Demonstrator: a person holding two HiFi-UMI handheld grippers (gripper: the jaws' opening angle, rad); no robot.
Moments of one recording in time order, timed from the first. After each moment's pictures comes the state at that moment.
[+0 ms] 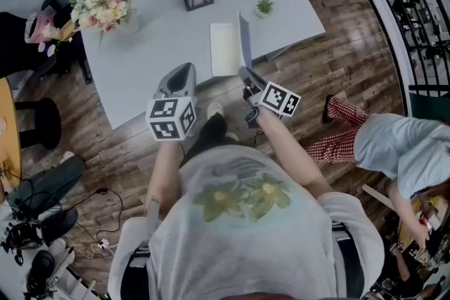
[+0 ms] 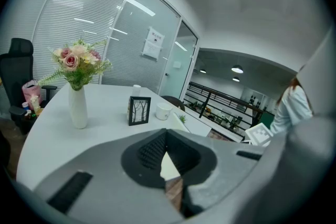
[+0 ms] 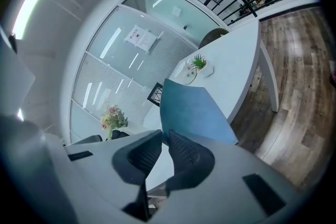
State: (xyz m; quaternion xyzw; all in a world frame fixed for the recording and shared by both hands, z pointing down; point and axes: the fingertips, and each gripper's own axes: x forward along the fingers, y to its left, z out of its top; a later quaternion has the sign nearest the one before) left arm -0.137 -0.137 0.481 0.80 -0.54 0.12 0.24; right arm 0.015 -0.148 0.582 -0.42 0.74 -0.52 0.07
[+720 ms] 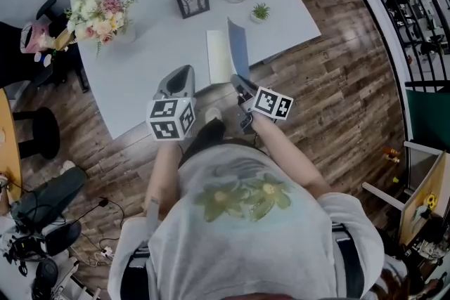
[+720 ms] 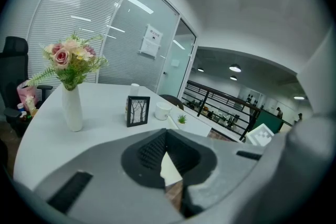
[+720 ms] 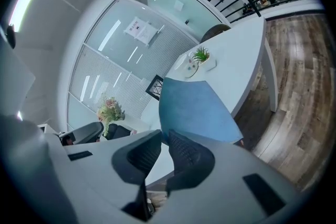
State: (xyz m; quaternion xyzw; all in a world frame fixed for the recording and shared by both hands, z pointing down) left arm -0.137 -0.157 0.488 0.81 -0.52 0.13 0.24; right arm -0.004 -0.147 0.593 -0.42 0.74 -0.52 0.04
